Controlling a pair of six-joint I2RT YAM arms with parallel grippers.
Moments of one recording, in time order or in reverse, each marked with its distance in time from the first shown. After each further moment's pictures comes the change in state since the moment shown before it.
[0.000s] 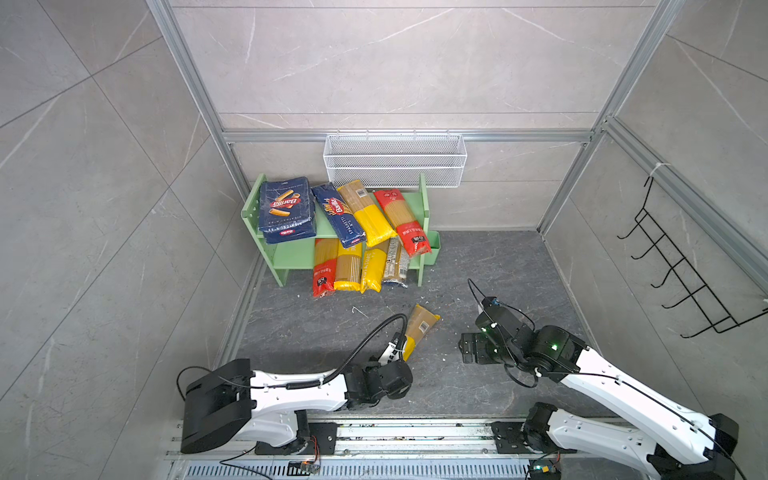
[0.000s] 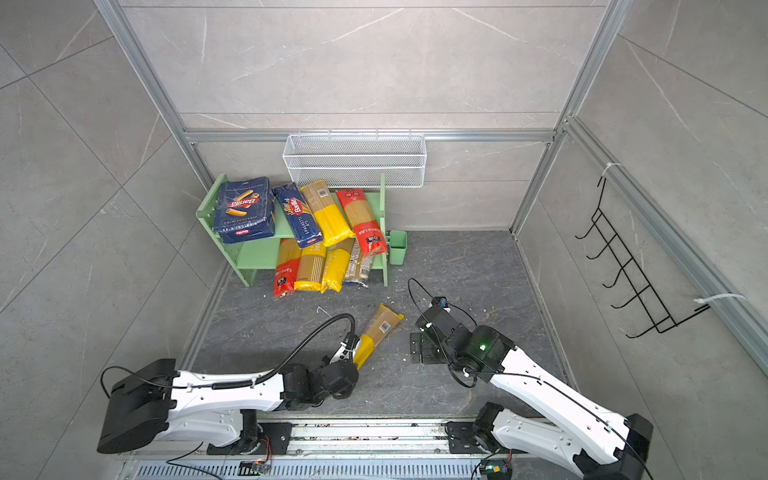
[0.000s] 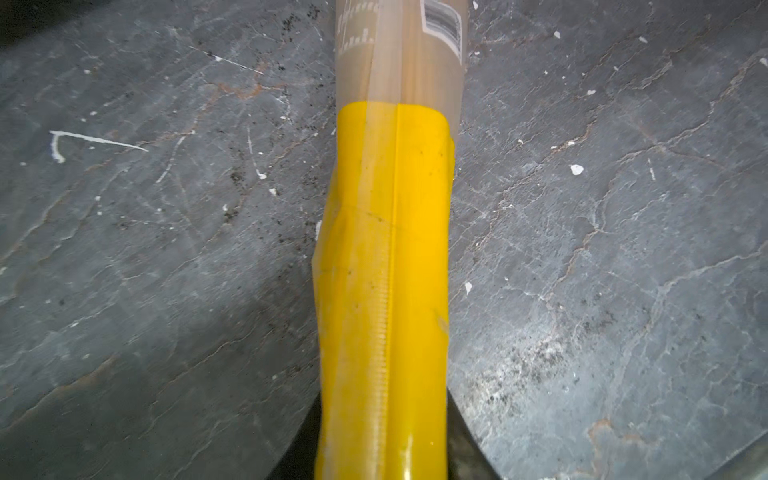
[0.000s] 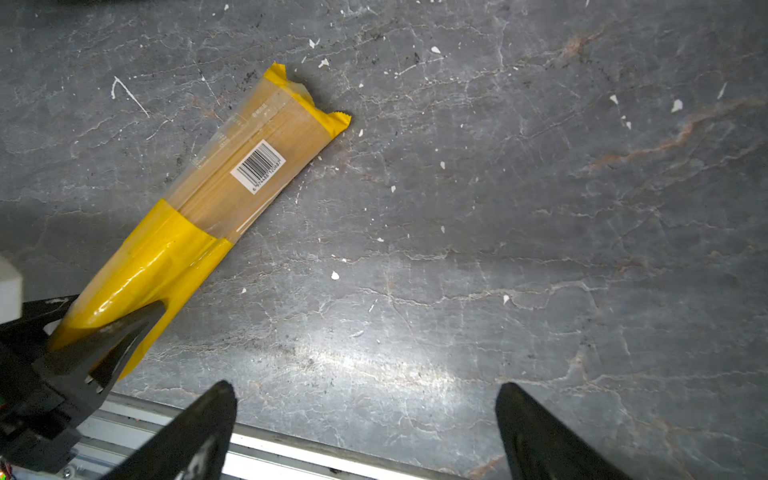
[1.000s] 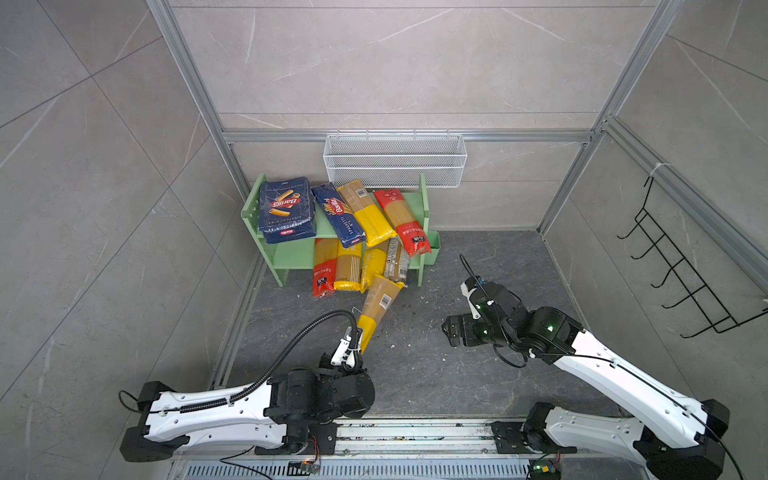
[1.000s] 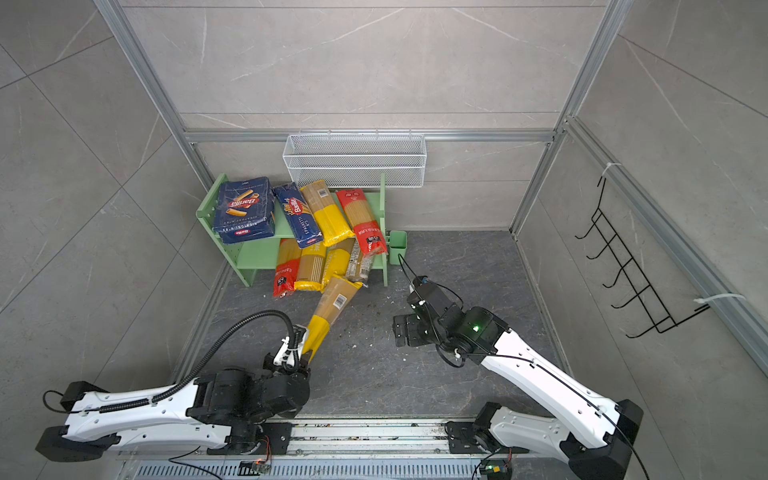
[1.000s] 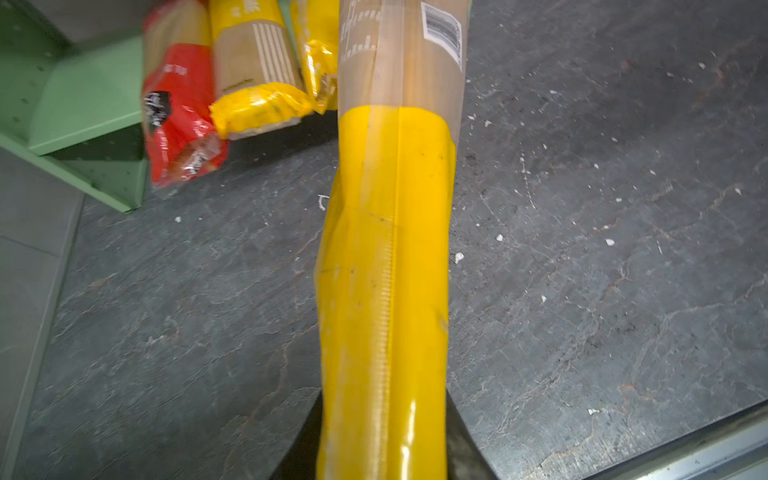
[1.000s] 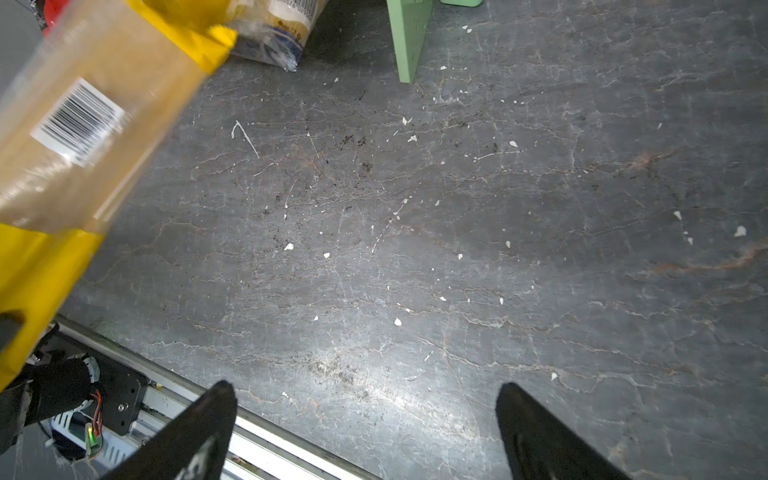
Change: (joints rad) left arm -0.161 -0.435 0.241 -0.784 -0.394 -0.251; right arm -0.013 0.108 0.193 0.058 -0.085 -0.138
